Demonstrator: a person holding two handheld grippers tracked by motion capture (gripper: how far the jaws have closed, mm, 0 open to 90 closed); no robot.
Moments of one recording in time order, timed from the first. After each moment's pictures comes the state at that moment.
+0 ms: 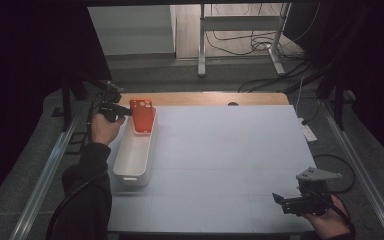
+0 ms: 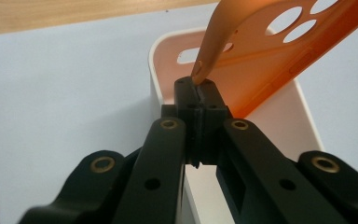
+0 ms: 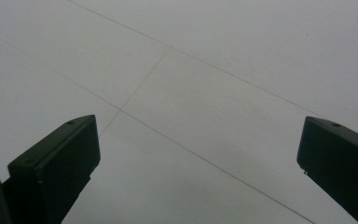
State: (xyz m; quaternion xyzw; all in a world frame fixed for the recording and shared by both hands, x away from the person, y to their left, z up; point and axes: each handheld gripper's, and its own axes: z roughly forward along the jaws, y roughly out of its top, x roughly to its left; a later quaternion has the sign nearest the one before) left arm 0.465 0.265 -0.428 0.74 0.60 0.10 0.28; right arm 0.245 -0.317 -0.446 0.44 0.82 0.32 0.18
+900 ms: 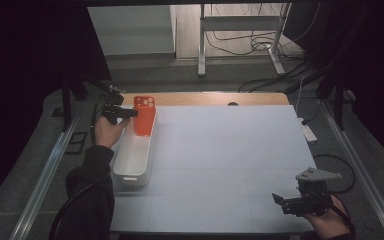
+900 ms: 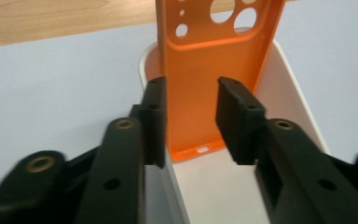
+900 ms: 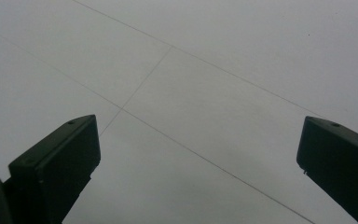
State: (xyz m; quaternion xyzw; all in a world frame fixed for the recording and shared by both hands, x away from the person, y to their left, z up) left arm 0.462 0.259 -0.440 0.74 0.59 0.12 0.32; right arm 0.245 -0.316 -0.446 0.43 0.83 0.31 0.18
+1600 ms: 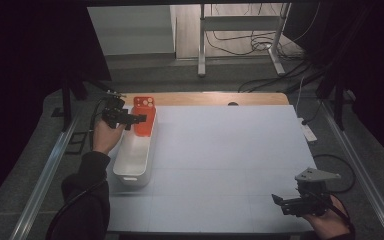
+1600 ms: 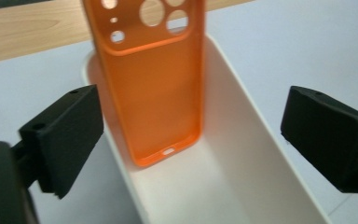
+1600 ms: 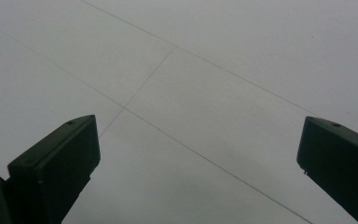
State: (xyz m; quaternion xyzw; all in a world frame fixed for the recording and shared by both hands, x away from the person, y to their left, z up) left arm 0.446 0.254 -0.440 0.76 0.52 0.10 0.38; right arm 0.244 -0.315 -0.446 0.43 0.83 0.31 0.18
